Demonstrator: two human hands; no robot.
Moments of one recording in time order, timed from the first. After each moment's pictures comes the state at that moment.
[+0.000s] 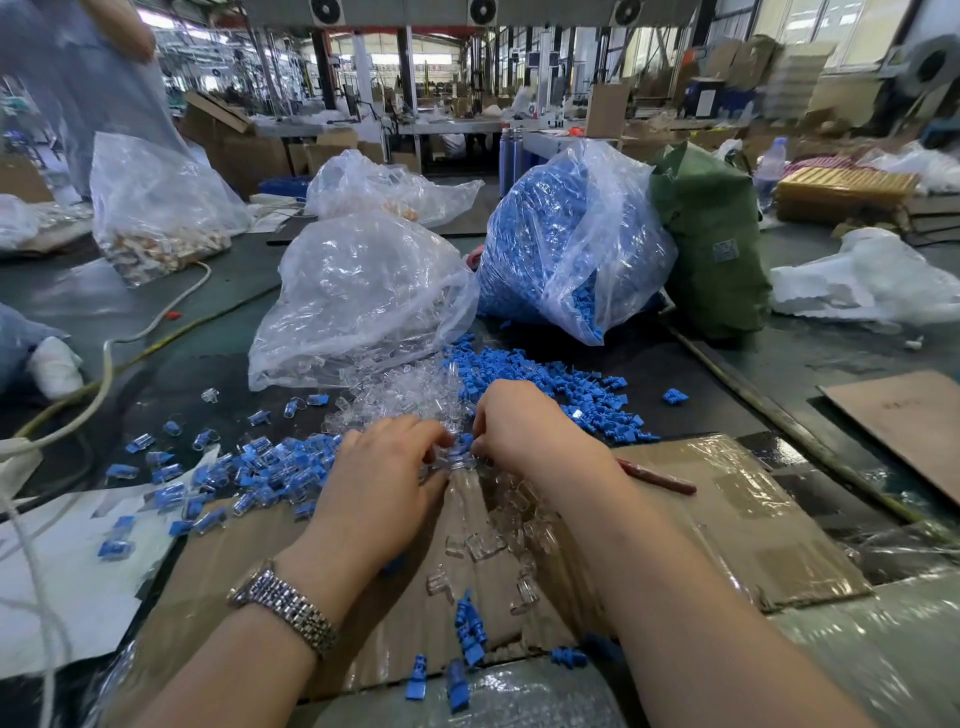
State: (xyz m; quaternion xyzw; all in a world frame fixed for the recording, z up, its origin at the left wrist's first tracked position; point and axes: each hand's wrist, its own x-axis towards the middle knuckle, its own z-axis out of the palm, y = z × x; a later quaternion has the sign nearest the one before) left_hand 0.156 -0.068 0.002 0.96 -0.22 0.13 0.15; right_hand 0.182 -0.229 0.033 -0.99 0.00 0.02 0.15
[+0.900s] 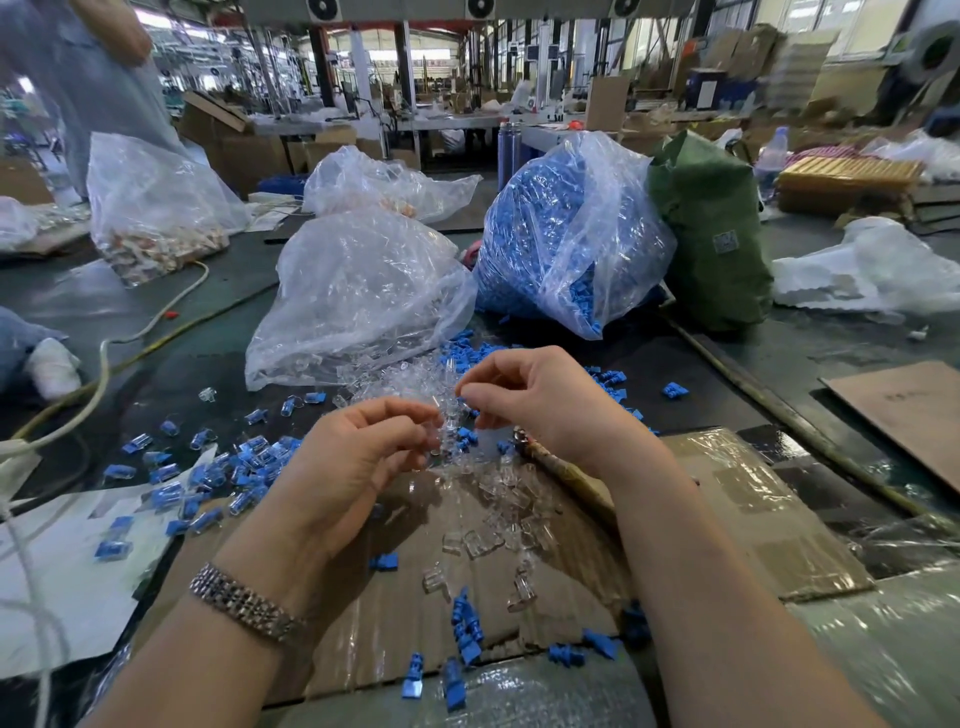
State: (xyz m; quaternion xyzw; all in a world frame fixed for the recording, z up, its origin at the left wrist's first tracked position) left_hand 0.153 -0.061 0.032 0.64 -0.03 -0.11 0.76; right_hand 0.157 -0.259 0.046 -0.83 -0.11 -0.04 0.55
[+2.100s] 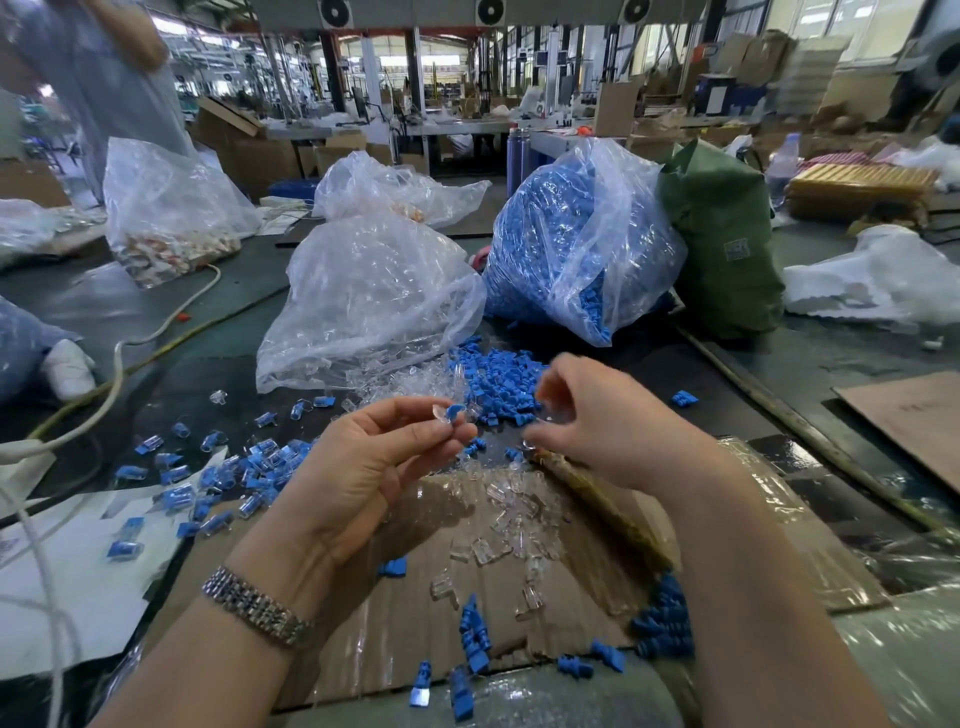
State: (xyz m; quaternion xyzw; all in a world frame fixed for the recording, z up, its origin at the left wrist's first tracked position) left_hand 0.155 -0.057 0.027 0.52 -0.05 -0.17 0.84; right_hand 0.136 -0.285 0.060 -0.96 -0.05 -0.05 0.25
